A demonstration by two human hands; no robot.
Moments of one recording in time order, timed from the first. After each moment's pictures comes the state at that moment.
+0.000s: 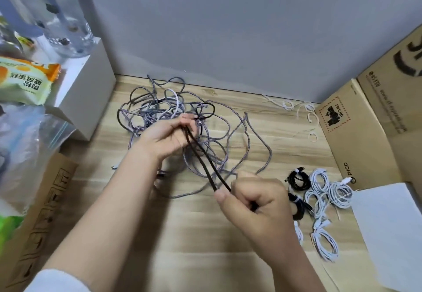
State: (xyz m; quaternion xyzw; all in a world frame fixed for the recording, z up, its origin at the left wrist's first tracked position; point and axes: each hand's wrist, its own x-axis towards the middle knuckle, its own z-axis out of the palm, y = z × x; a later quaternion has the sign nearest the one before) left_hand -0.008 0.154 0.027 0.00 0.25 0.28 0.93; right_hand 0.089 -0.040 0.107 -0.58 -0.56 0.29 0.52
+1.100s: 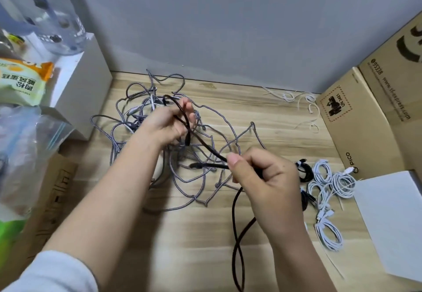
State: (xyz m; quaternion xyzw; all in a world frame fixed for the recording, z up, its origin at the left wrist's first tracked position) left_hand 0.002 0.172 0.034 0.09 0.35 0.30 0.88; right_hand 0.085 -0.024 0.117 -0.65 -0.45 0.28 0.55
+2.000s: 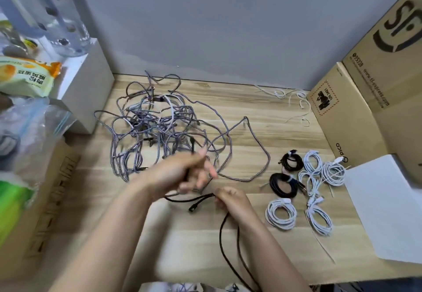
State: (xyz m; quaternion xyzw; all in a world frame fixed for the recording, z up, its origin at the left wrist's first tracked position) left_hand -0.020 0.040 0.046 0.51 0.34 0.06 0.79; right_hand 0.118 -0.064 -0.053 -0.72 -0.28 0.51 0.39
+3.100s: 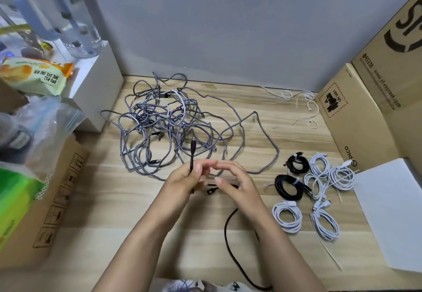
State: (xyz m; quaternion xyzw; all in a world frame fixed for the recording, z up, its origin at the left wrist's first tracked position) left_hand -0.023 -0.013 0.026 0.50 0.38 0.29 0.72; right_hand 0.131 -0.055 -0.025 -0.61 -0.52 0.38 0.46
